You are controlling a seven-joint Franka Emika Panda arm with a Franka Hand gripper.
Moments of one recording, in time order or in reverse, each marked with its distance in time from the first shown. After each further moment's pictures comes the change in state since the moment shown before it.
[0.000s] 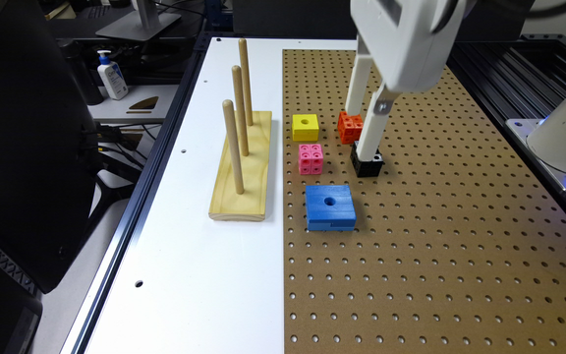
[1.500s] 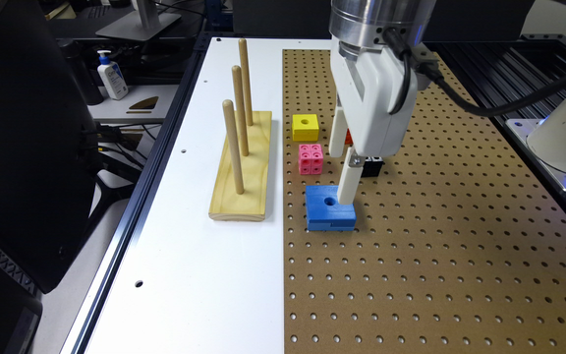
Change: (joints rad) arm 0.001 0.131 0.021 0.035 0.000 0.104 0.020
